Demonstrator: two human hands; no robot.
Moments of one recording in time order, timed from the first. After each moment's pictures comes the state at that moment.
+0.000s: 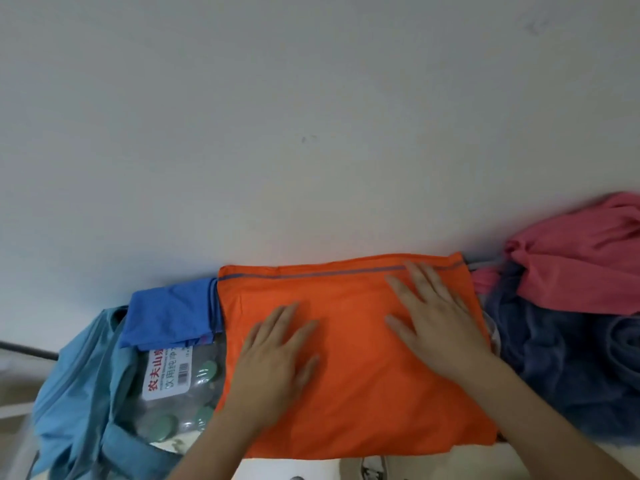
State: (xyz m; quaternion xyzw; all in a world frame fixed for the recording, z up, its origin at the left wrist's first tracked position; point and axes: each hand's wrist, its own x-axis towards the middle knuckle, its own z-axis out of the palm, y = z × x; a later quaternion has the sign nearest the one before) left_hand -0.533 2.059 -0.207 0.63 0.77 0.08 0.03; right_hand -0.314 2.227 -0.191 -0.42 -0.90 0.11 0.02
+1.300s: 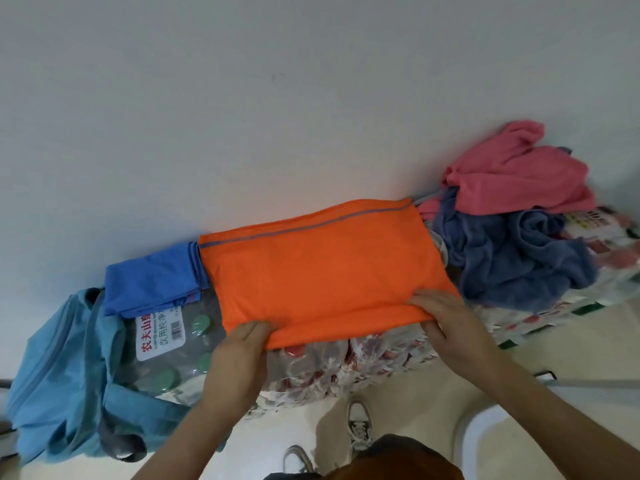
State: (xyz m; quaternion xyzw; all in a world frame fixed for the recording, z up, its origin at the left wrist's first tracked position) left_hand -0.534 1.972 -0.212 0.67 0.71 0.20 0.05; right_hand -0.228 2.104 -0.208 -0.43 -0.86 0.18 0.23
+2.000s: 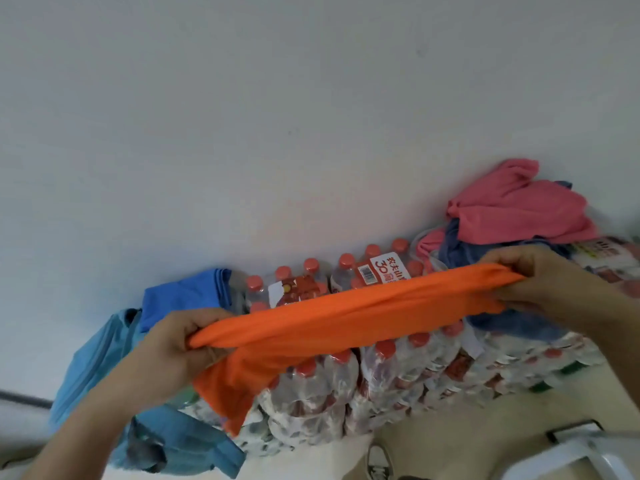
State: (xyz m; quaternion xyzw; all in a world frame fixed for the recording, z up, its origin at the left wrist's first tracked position) left_hand -0.569 1.961 -0.057 0.58 0.65 0.33 0.37; right_hand -0.183 2.159 -0.065 -0.41 -0.71 0.54 0.17
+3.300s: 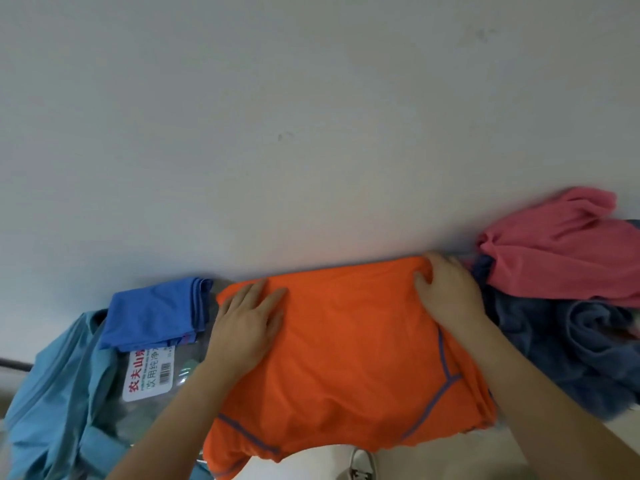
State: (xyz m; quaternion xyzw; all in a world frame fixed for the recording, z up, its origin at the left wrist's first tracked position) left_hand -0.565 2.090 -0.209 0.61 0.79 0.01 -0.01; right_hand -0.296 2.274 -0.202 -0.57 -0.79 0.15 0.16
